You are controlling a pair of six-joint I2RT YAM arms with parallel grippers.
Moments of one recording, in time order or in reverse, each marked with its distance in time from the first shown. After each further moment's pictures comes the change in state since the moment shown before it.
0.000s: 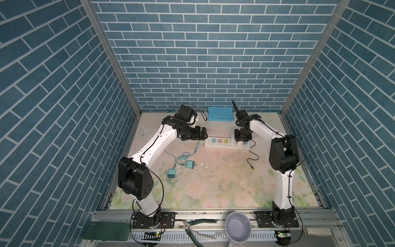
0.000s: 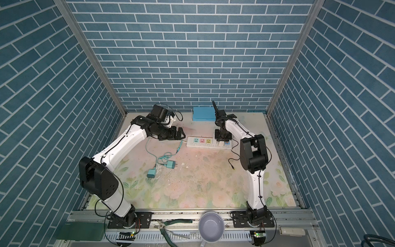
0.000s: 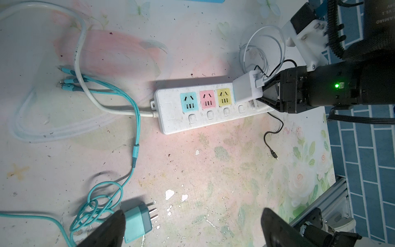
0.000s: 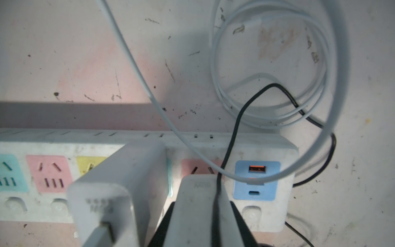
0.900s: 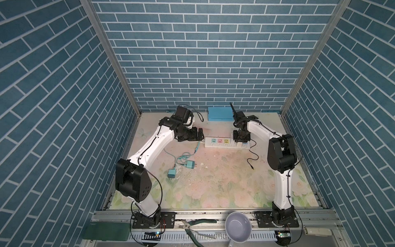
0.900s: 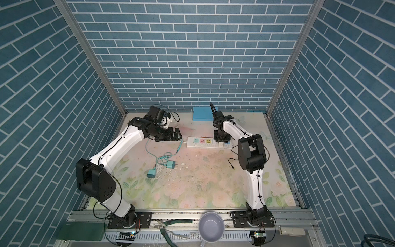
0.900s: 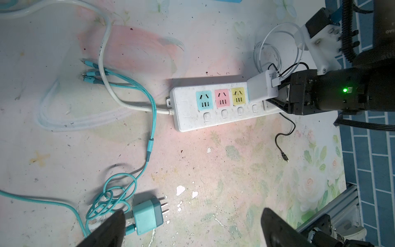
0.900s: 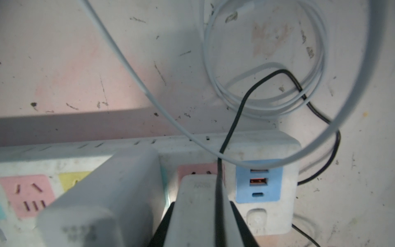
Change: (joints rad) left arm 0.031 -0.036 -0.047 0.001 -0.027 0.002; right arm 0.021 0.024 -0.010 0.018 0.065 0.063
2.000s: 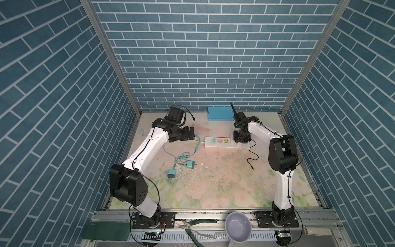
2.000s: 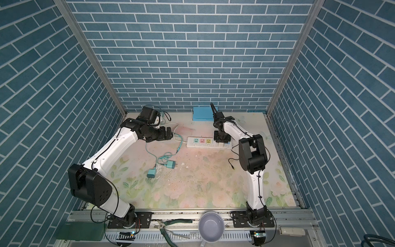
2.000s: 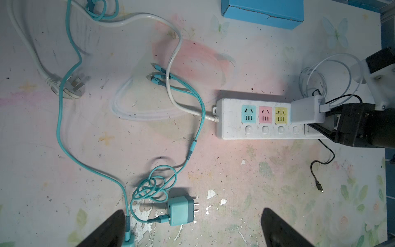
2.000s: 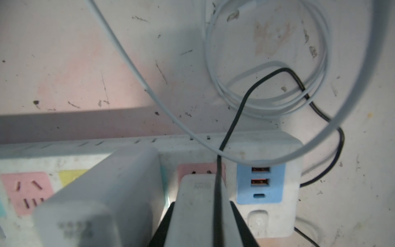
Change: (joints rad) left arm 0.063 -0.066 -0.050 -0.022 -0.160 -0.056; right arm -0.003 0.002 -0.033 0.020 -0.010 -0.008
